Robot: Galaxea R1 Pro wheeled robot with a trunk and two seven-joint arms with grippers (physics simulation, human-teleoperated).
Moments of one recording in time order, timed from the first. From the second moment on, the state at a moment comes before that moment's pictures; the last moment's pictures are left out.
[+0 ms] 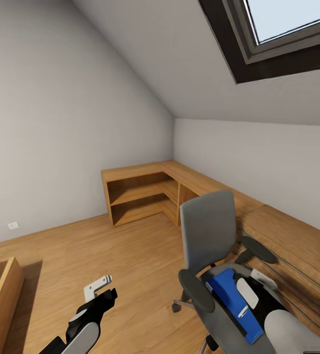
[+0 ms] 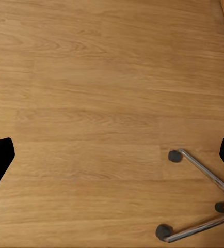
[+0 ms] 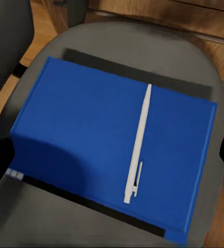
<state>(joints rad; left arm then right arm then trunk) -0.24 0.24 -0.65 -1.44 1.08 0.16 0.97 -0.66 -0.10 0.00 -0.42 -0.61 0.14 -0.50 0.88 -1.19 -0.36</state>
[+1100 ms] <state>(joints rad) -0.24 0.24 -0.65 -1.44 1.08 0.16 0.98 -0.67 -0.18 0.00 -0.41 -0.78 0.23 -0.44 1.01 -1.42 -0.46</state>
